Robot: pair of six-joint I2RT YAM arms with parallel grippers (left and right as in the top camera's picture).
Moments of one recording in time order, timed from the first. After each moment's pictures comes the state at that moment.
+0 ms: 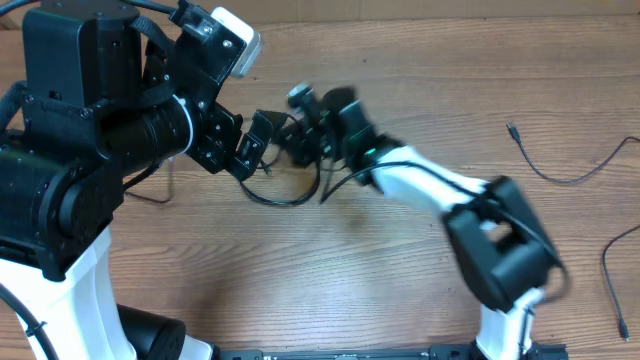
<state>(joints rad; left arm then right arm) -0.29 1.66 2.67 -1.69 0.31 0.26 0.57 1.99 1.29 0.14 -0.56 0.28</state>
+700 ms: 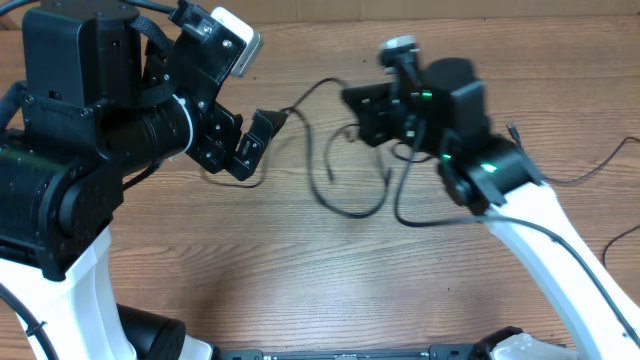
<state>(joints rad) -0.29 1.66 2.67 -1.69 0.31 0.26 0.43 1.37 1.29 -0.34 -0.31 0.35</state>
